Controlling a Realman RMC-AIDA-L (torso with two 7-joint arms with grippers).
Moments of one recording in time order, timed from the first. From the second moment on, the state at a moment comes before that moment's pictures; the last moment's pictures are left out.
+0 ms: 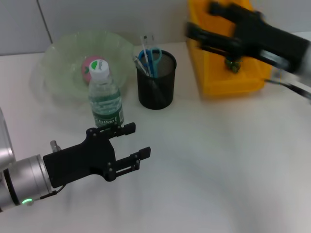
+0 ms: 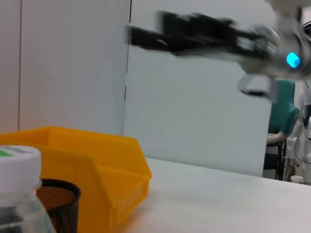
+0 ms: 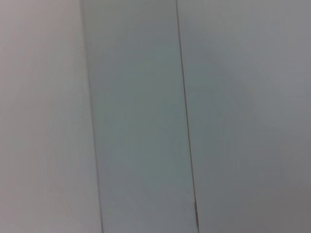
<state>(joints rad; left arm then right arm) -0.41 -2.06 1.39 0.43 1.22 1.39 -0.90 0.17 2.08 -1.30 -1.20 -1.20 -1.13 1.43</state>
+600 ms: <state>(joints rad) -0.42 -2.06 1.40 0.42 1.25 1.39 -0.94 0.19 2.01 -0.86 -0.46 -1.58 -1.70 0.87</state>
